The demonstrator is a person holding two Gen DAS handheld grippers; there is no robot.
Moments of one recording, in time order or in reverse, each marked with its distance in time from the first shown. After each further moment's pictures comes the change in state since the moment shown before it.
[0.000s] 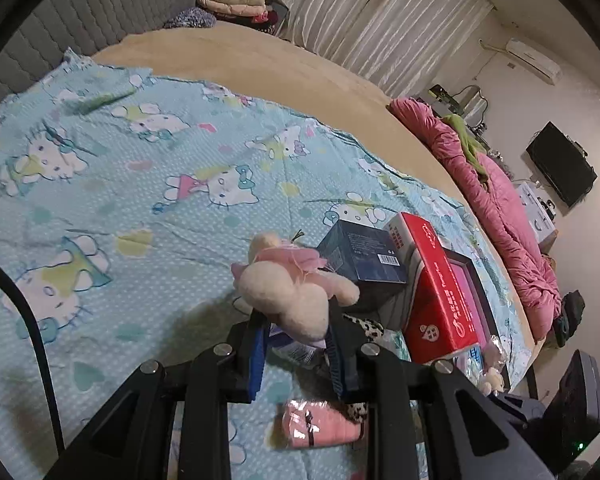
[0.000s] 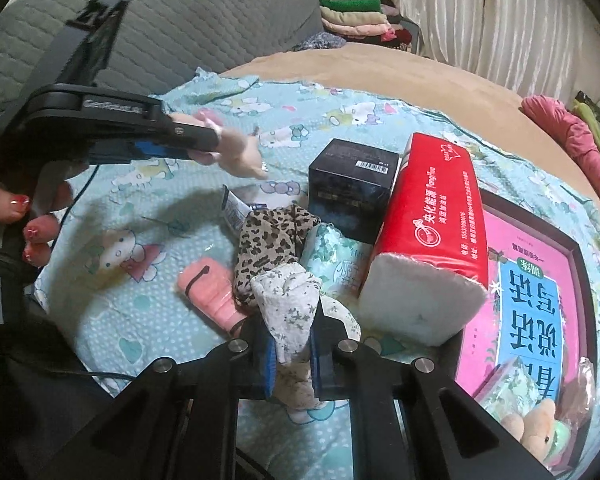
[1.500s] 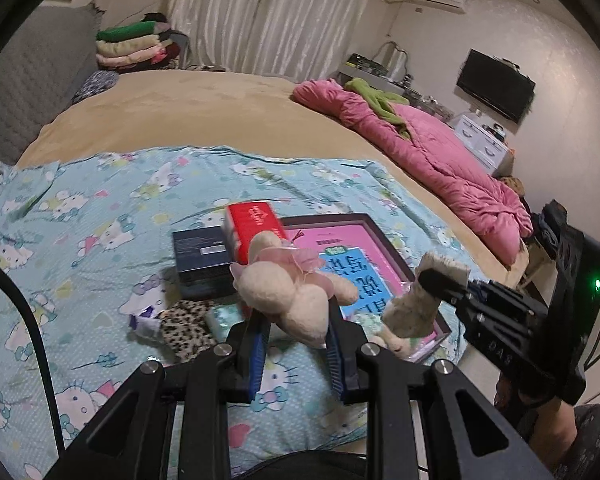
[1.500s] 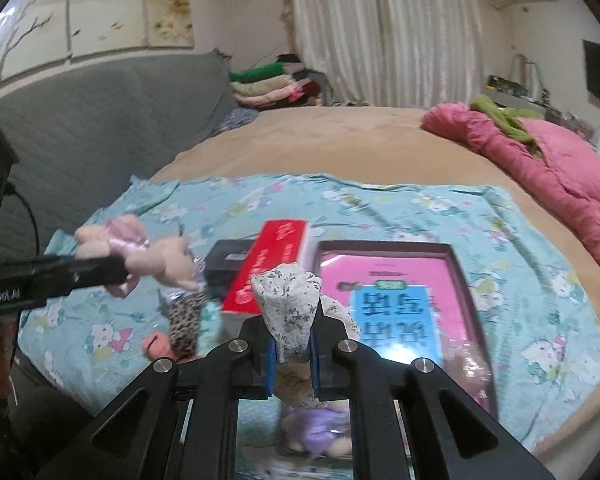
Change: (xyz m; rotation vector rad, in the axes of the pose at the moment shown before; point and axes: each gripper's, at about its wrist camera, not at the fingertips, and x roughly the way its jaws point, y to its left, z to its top) left arm -0.064 -0.193 -0.046 0.336 -0.005 -0.072; right arm -0.160 -0.105 -0.012 0.281 -0.253 -0.182
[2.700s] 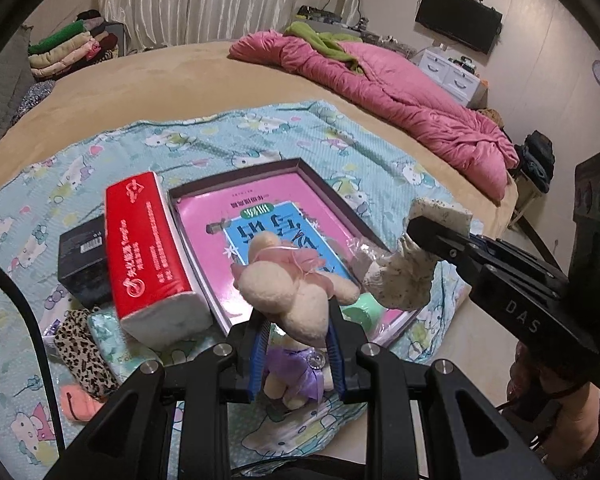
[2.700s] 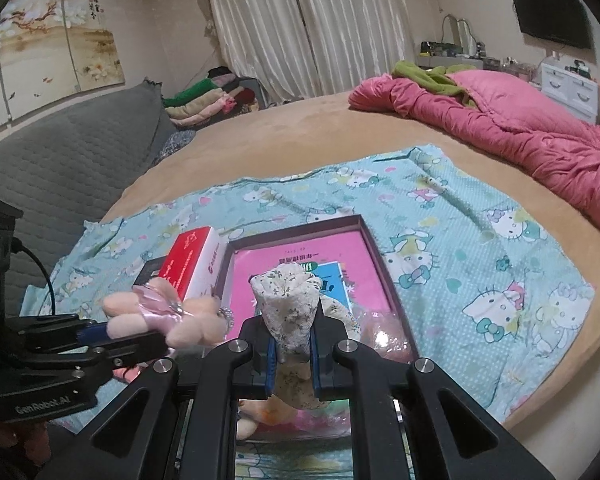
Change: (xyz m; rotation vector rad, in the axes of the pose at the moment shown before) left arm 0.099 -0.103 -0.012 0.163 0.168 -0.044; right arm -0.012 -0.092 -0.025 0.200 0.008 -0.082
